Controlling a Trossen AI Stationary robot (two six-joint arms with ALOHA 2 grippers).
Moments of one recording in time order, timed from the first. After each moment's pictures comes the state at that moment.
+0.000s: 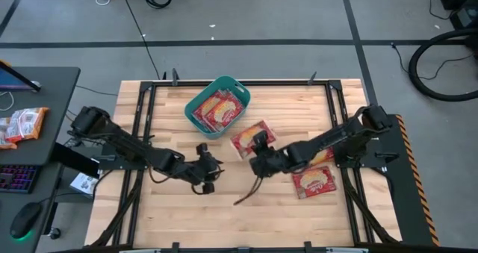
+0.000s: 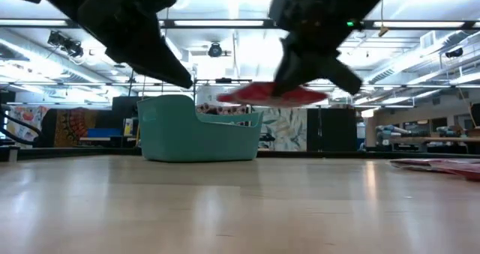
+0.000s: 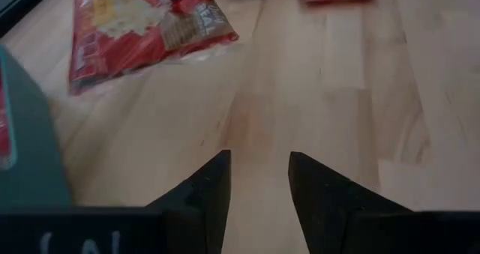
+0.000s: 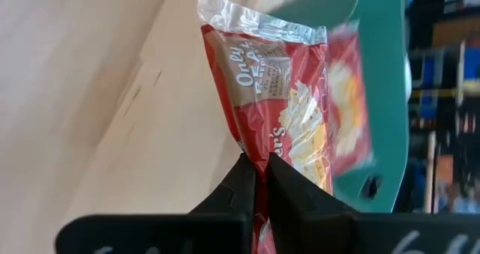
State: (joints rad) left arm -0.42 1.48 0.73 0.06 -0.56 -0.34; right arm 0.29 1.71 1.10 -0.39 0.73 -0.45
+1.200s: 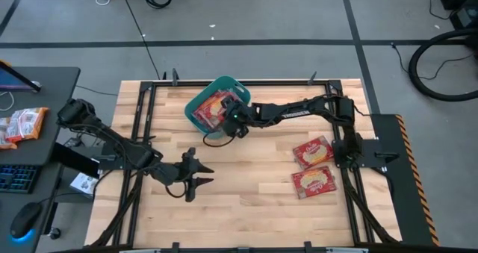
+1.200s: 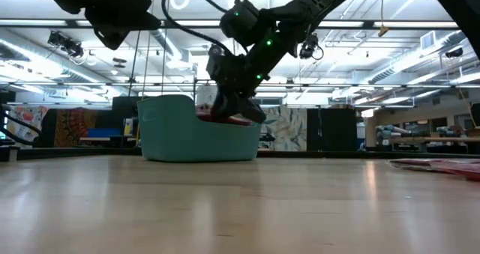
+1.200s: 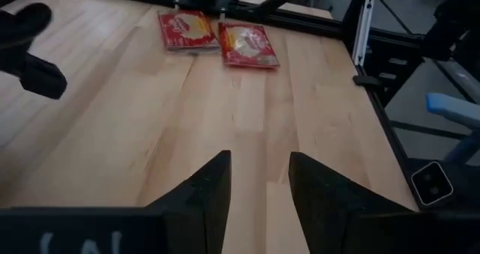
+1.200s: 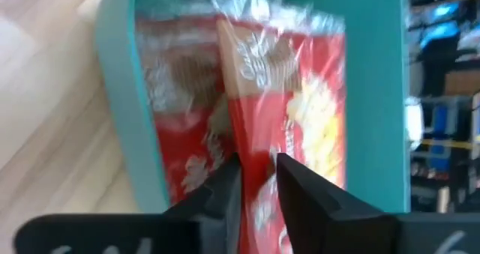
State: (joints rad) left arm -0.56 1.21 0.59 0.18 -0.52 -0.44; right arm -0.19 2.03 1.43 -0.11 0.29 -1.02
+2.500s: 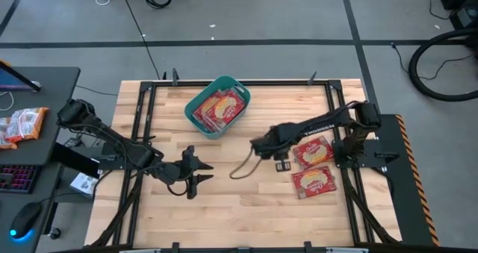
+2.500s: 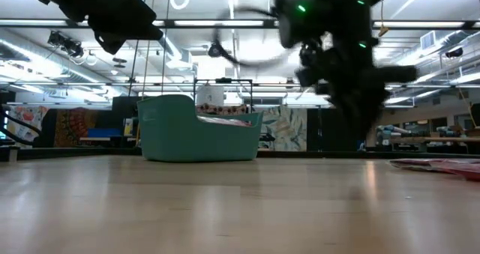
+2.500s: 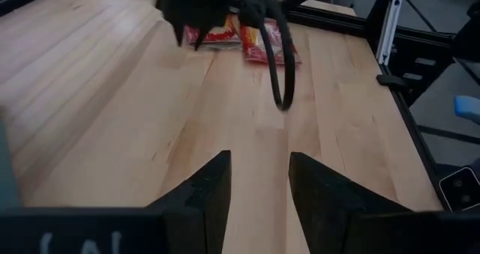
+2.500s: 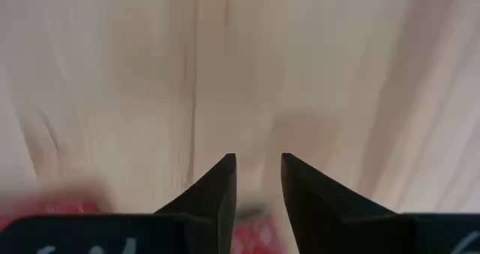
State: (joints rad) left arm -0.54 1.21 0.59 0.14 -0.56 -0.46; right arm 0.08 1.80 1.23 -1.05 0.14 0.02
